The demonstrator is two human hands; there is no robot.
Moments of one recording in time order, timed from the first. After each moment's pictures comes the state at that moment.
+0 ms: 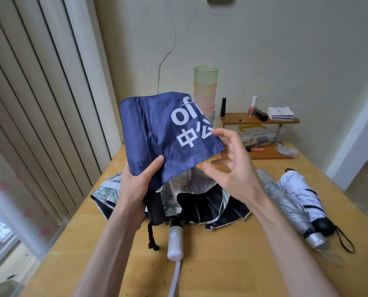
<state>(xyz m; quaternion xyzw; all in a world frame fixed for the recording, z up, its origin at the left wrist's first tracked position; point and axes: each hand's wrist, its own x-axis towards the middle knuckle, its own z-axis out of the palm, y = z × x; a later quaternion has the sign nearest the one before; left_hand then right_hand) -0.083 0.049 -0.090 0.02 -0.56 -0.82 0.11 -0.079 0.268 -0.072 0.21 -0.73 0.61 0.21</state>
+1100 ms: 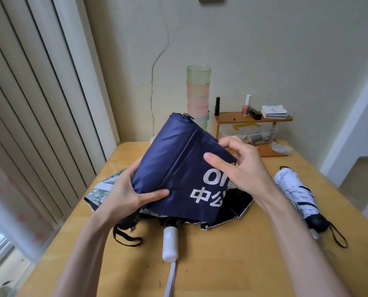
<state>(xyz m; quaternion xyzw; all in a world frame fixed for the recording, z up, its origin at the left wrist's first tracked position) -0.076 0.017 -0.093 -0.15 -0.80 -0.58 0.06 -0.085 0.300 -0.067 0.19 -0.78 0.57 0.19</state>
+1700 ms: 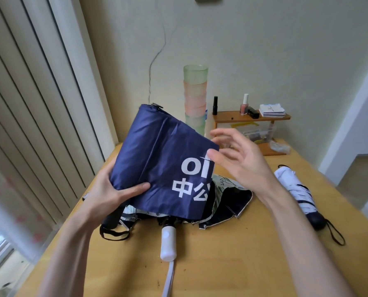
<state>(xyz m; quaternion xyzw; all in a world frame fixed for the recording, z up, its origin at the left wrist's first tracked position) -0.079 -0.009 -0.095 -0.10 -0.77 -0.63 0.10 -0.075 0.309 -0.057 0.19 -0.76 0.61 0.14</state>
